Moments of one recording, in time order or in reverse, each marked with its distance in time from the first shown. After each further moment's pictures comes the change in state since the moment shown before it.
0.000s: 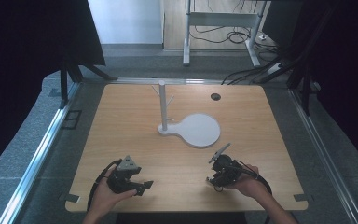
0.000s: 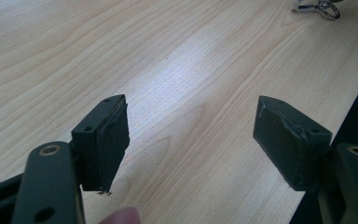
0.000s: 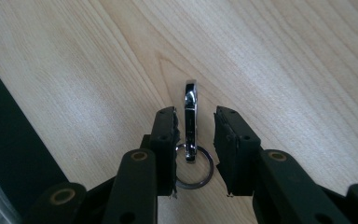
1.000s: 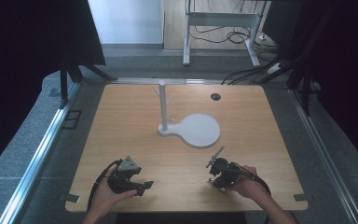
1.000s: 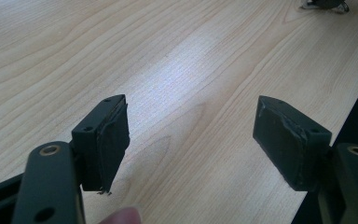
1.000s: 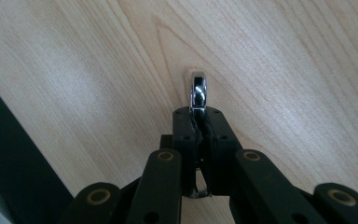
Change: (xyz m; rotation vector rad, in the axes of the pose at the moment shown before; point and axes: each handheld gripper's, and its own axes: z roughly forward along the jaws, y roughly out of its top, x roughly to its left) left arm 0.000 0.000 0.001 0.007 0.002 0.002; right arm 0.003 0.001 0.012 0.109 -0.026 -0.049
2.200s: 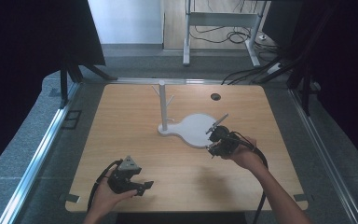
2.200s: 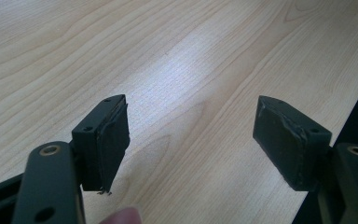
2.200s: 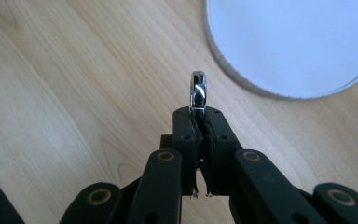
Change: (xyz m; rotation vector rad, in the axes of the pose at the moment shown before) left arm 0.000 0.000 0.001 0.006 -0.002 -0.006; right arm -0.044 0.055 -0.061 -0.187 -0.080 0.051
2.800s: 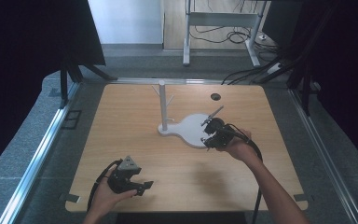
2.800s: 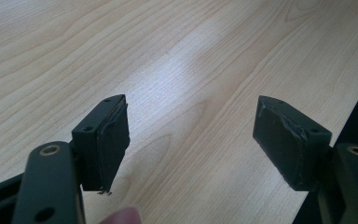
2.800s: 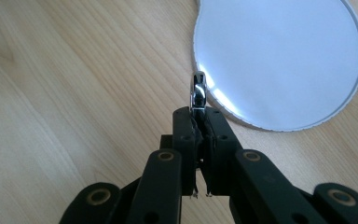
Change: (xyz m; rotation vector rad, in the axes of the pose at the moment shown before) left arm 0.002 -0.001 0.000 0.001 -0.001 -0.005; right arm -0.008 0.025 0.001 -0.020 -0.010 -0.001
